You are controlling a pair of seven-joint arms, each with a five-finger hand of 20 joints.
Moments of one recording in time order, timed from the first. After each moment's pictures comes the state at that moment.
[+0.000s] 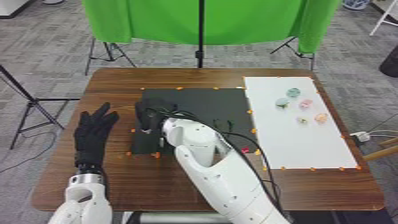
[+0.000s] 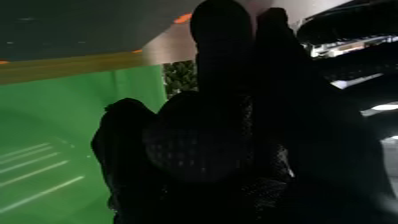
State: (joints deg) left arm 115.2 -67.0 -87.4 -108.6 48.6 14.7 21.3; right arm -71.6 -94.9 52.1 -82.0 -160.9 -17.8 -1.3
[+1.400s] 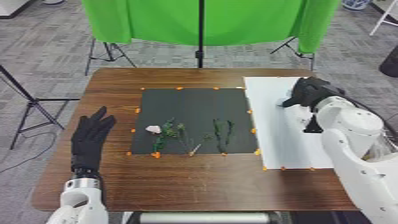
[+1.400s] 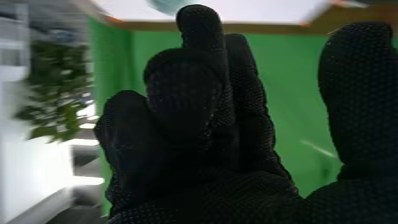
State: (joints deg) left arm 117.7 -67.5 -89.3 -109.8 49.2 14.5 20.1; right arm -84.9 -54.5 82.0 -104.7 -143.3 -24.8 21.0
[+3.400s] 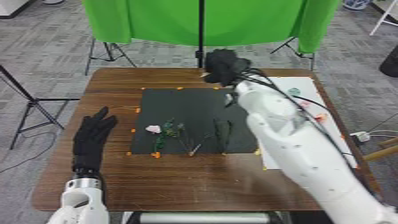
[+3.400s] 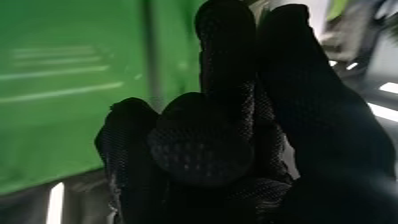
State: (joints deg) left arm 117.7 -67.9 -89.1 -110.3 49.9 14.6 19.2; right arm -62.4 -70.4 55.2 -92.4 -150.0 -8.5 2.8
